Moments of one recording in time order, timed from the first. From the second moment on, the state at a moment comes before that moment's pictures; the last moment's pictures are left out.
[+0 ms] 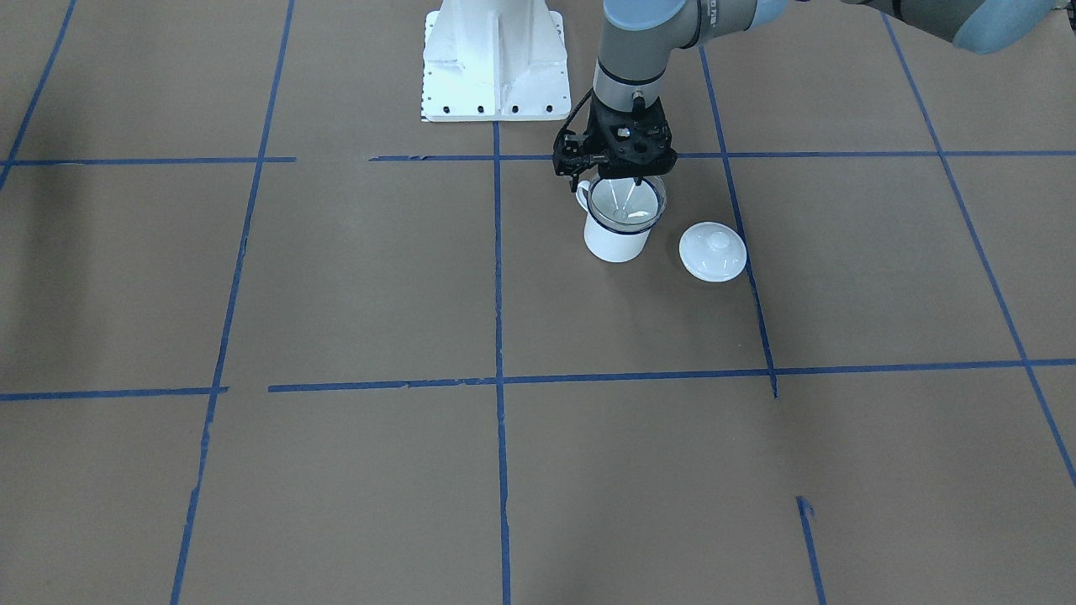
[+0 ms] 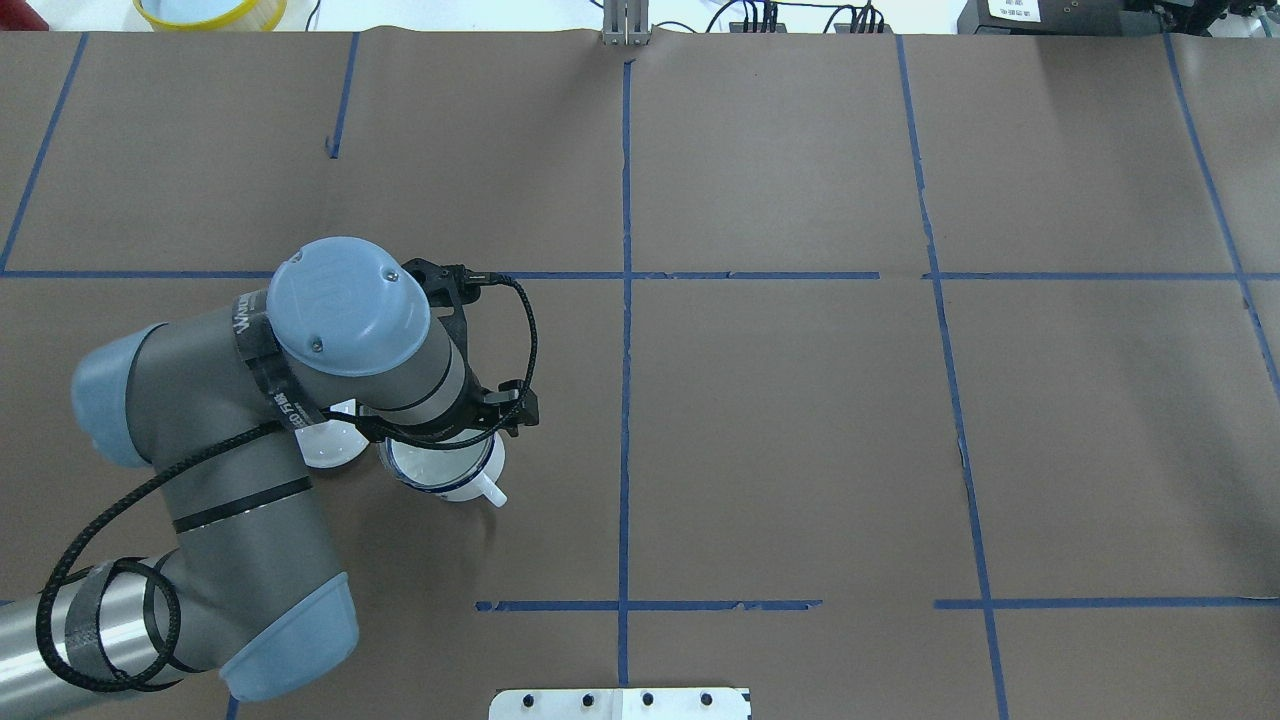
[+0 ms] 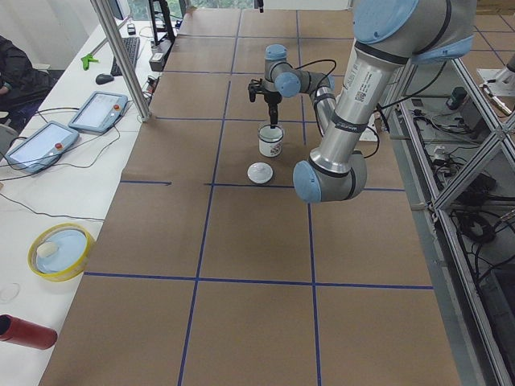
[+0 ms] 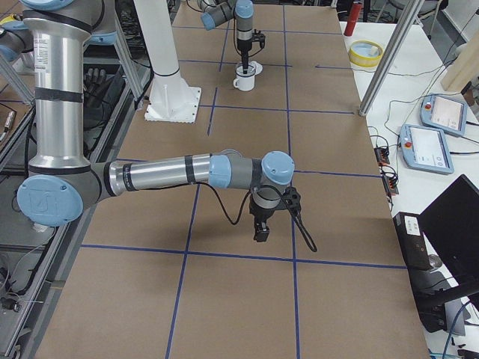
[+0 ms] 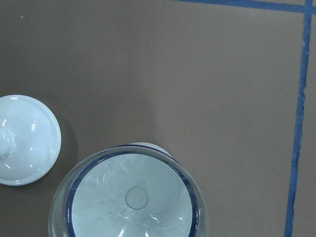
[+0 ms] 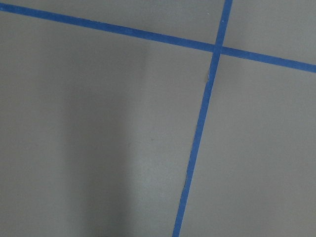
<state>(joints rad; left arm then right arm) -0.49 -2.13 -1.95 -1.39 -1.88 -1.33 1.45 -1.63 1.79 -1.79 2.31 -0.13</state>
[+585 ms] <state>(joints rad) -0.47 -2.13 -1.91 -1.43 -1.85 -1.34 1.45 -1.63 1.79 -1.79 2.31 -0.13</state>
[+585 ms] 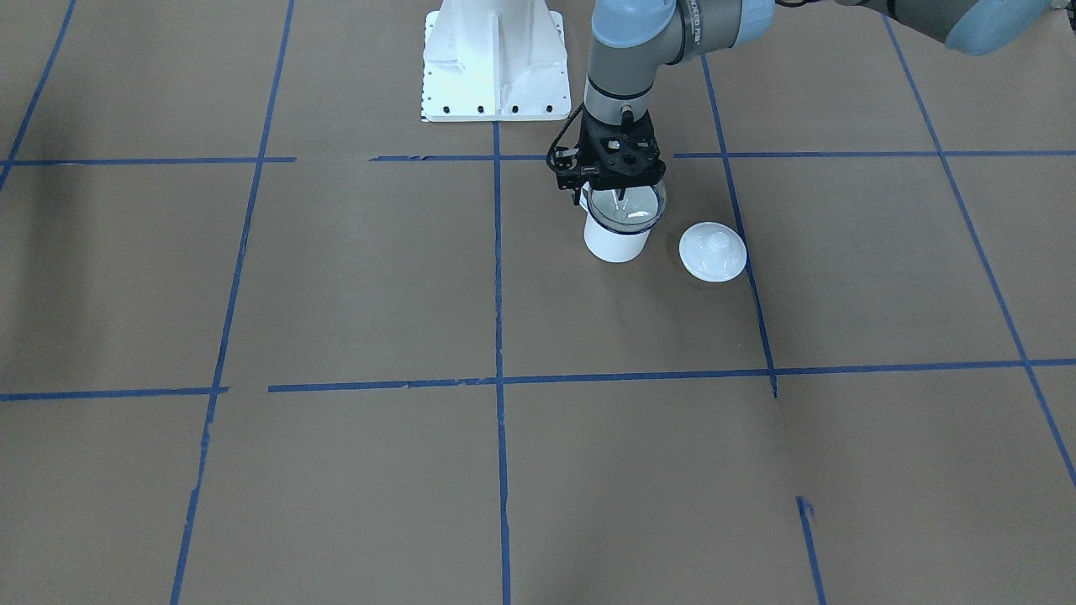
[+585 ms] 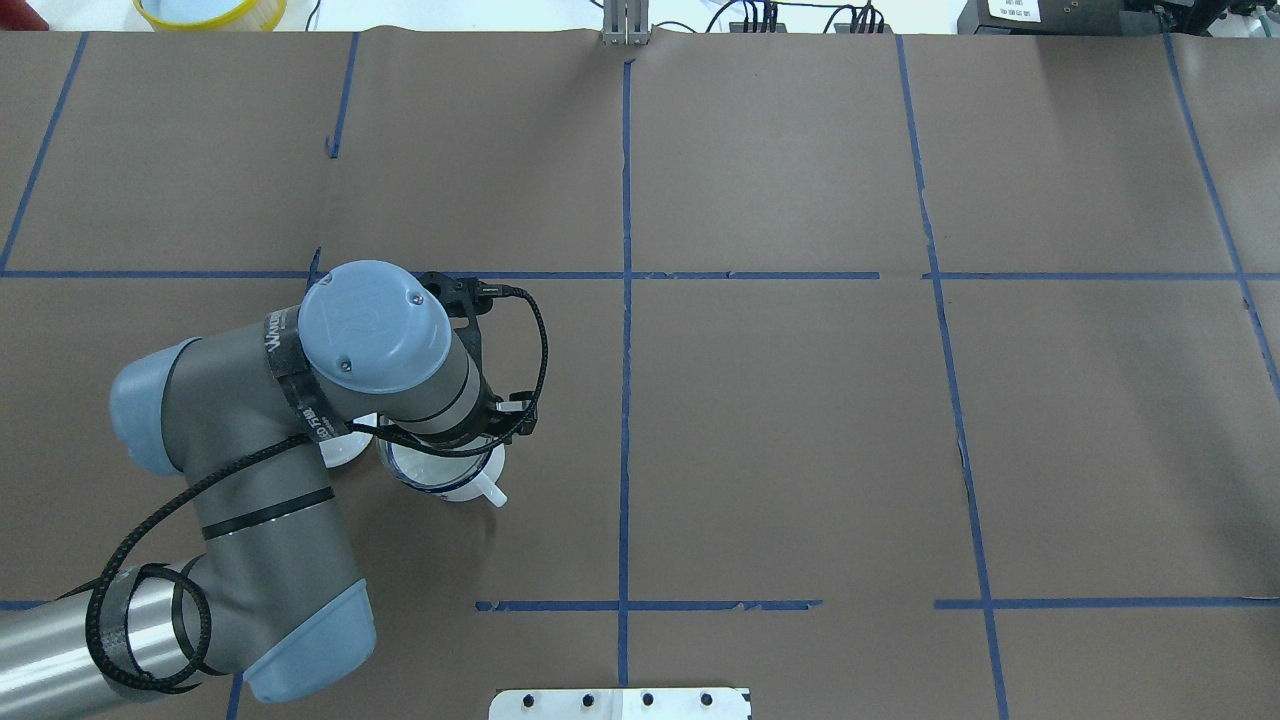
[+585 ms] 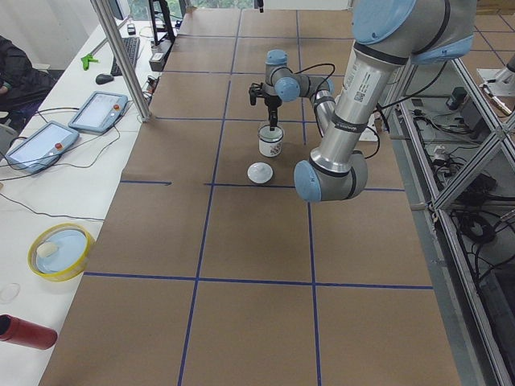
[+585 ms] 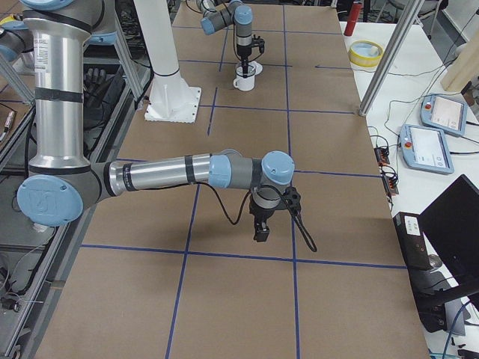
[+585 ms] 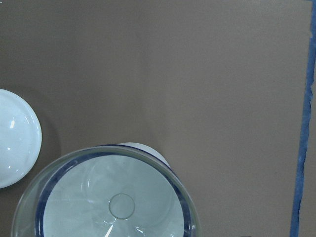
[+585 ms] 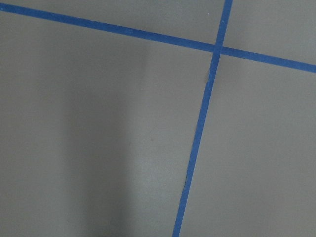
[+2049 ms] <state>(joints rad) -0.78 -2.14 -2.09 -1.50 -1.94 -1.49 1.45 -1.63 1.79 -1.79 2.31 -0.13</state>
